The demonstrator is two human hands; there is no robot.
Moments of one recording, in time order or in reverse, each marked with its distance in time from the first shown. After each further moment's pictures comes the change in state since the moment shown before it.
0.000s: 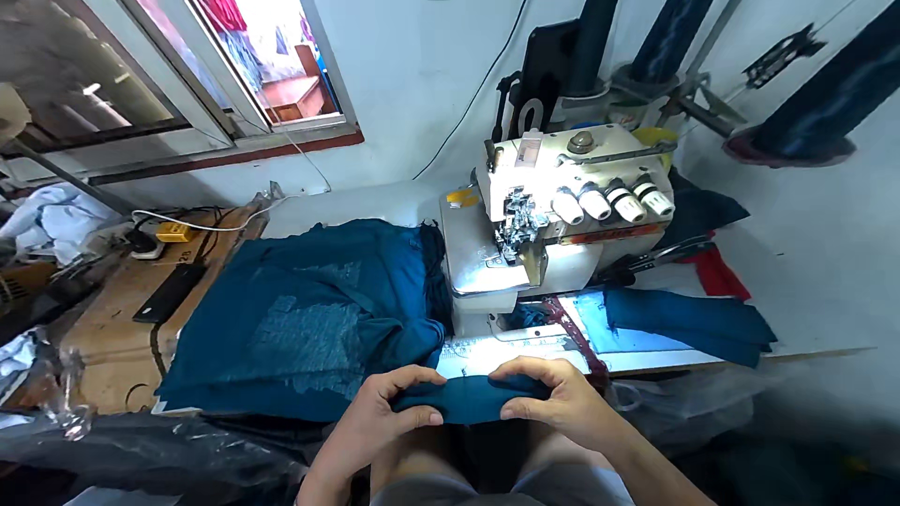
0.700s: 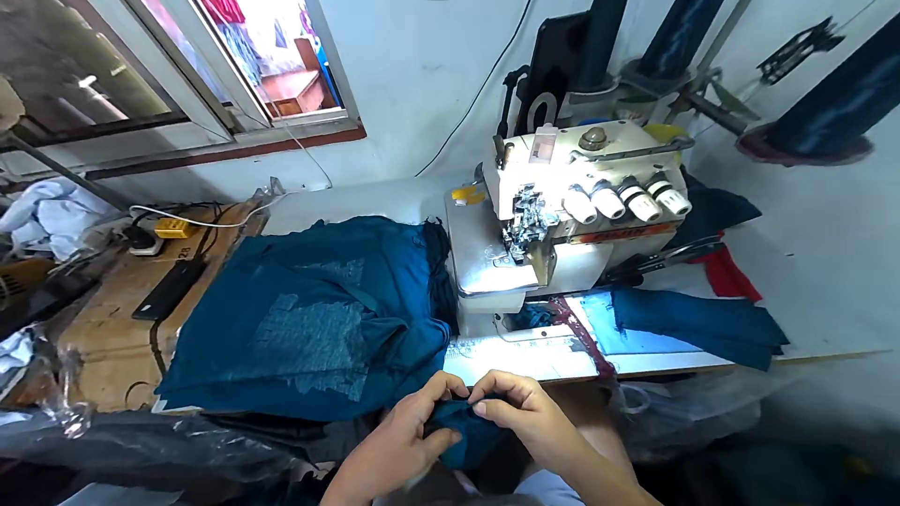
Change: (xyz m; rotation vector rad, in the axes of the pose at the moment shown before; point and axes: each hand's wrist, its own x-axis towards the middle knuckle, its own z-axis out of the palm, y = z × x) left_hand 0.000 0.001 0.019 0.005 -0.242 -0.038; right_hand 0.009 0.006 0.055 0.425 0.029 0.098
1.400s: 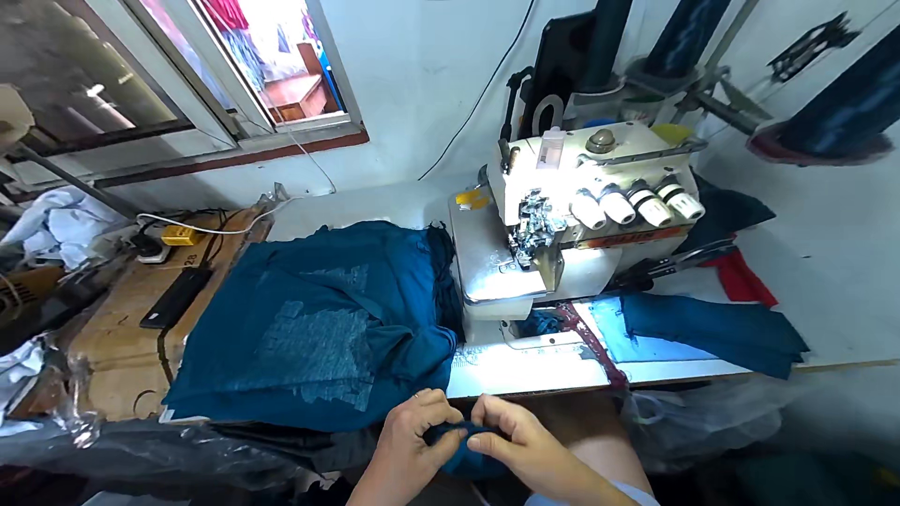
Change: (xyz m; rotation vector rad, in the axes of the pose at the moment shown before) left_hand -0.005 -0.029 0.011 0.286 0.346 0.148; right_hand -0.003 0.018 0.004 -0.234 -0.142 0.101
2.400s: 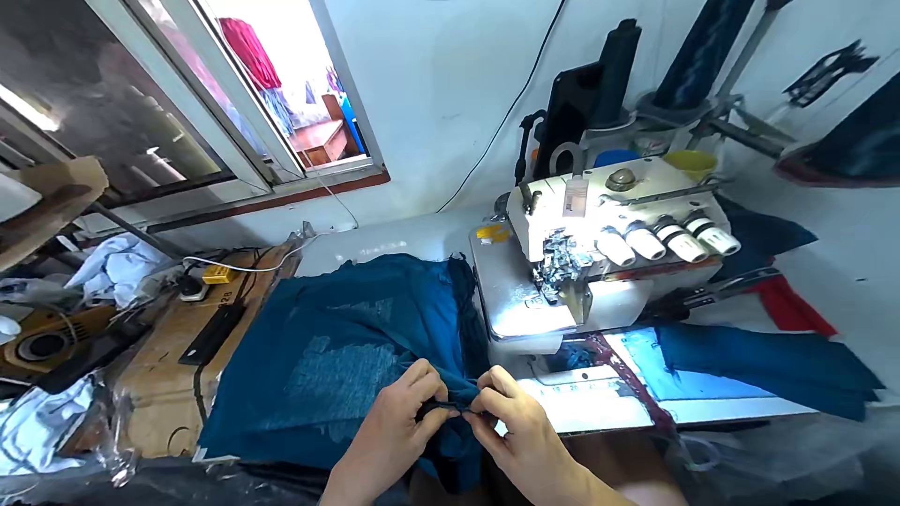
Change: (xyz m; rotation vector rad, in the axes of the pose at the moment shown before) left_hand 0.054 0.005 -0.073 0.241 0.007 0.118; right_hand 0.068 -0.029 0.022 -0.590 0.460 -0.523
